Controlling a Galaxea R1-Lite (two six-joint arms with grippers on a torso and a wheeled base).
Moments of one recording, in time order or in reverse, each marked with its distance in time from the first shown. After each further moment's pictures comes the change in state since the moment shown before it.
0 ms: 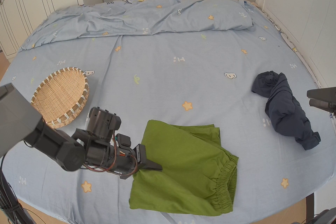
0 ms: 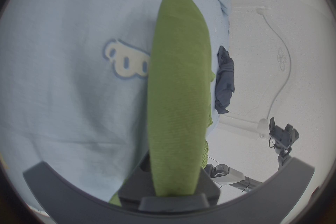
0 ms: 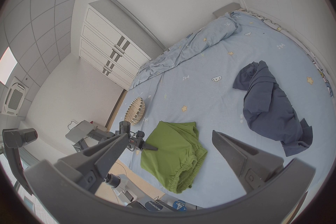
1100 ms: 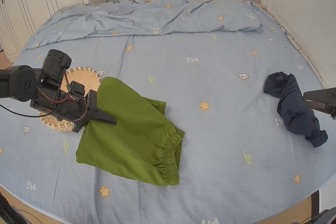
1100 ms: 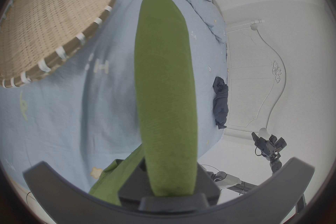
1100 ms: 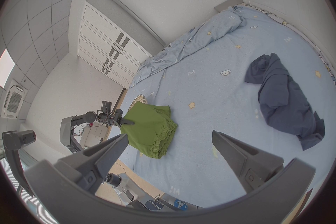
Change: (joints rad) left arm 0.300 -0.194 -0.488 0.774 -0.021 0.313; right arm 0.002 0.029 0.005 -0.004 0.004 0.000
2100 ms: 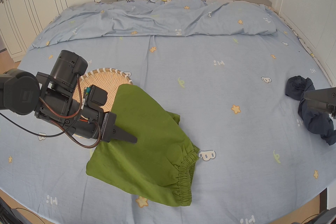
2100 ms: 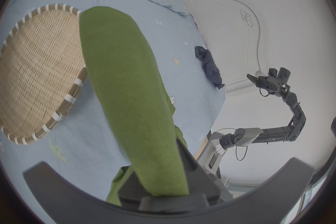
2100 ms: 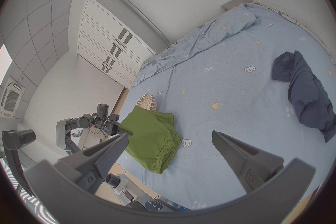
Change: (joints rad) left arm -0.204 -0.071 0.068 -0.007 0.037 0.366; right arm 0.002 -0.009 -0.002 0.001 -0.009 0.000
